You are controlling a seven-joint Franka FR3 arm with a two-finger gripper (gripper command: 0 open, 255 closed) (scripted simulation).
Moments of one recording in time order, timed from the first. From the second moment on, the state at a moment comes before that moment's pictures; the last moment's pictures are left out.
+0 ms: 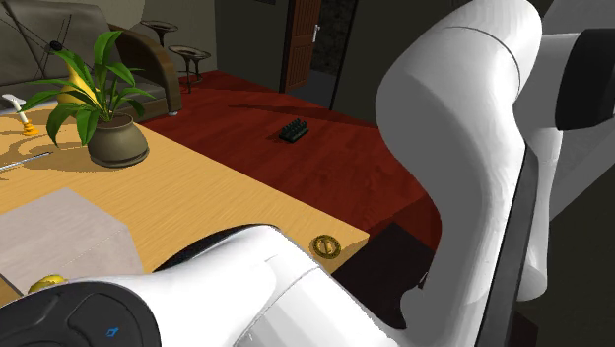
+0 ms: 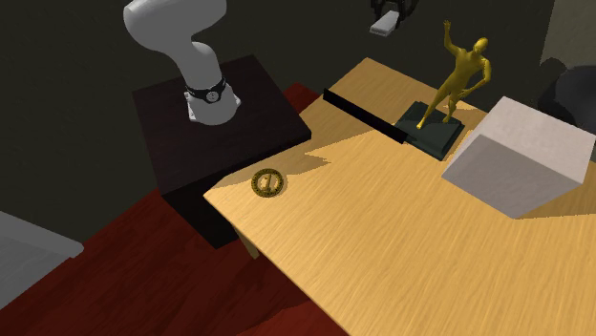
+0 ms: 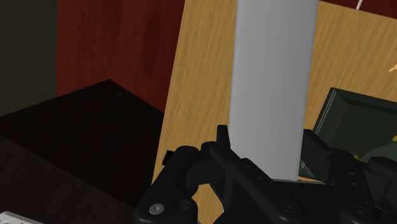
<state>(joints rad) 0.34 0.43 1.13 -1.92 -0.45 2.09 2.68</state>
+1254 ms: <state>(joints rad) 0.46 0.58 0.97 -1.99 -0.62 2.26 2.78</state>
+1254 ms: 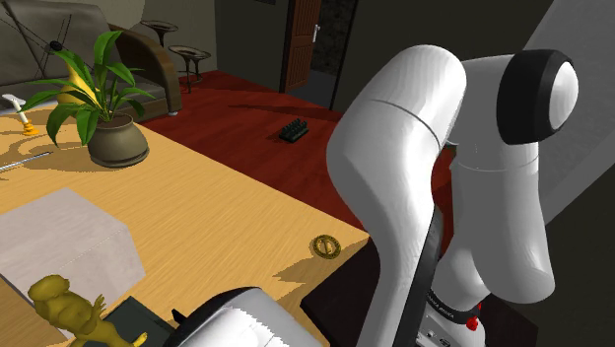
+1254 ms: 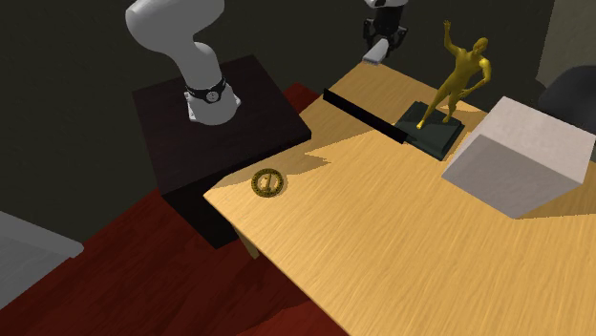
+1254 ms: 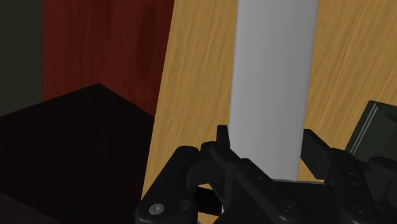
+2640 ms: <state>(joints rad) 0.60 0.77 0.77 -1.96 -0.81 2.41 2.89</state>
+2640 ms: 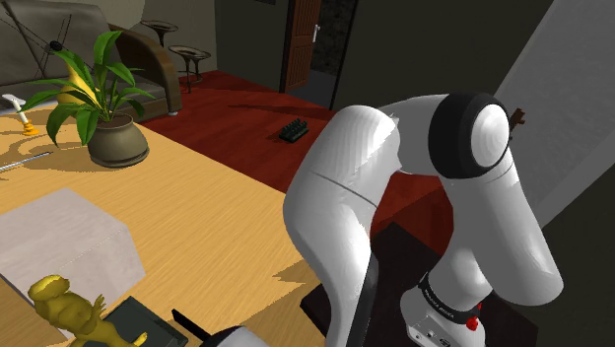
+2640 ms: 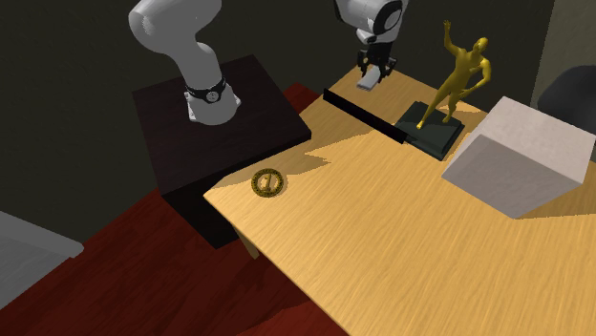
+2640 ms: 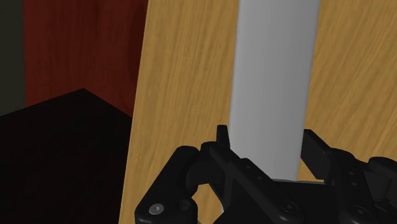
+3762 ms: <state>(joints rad) 0.63 0.81 0.73 -1.95 -0.85 2.45 2.91</state>
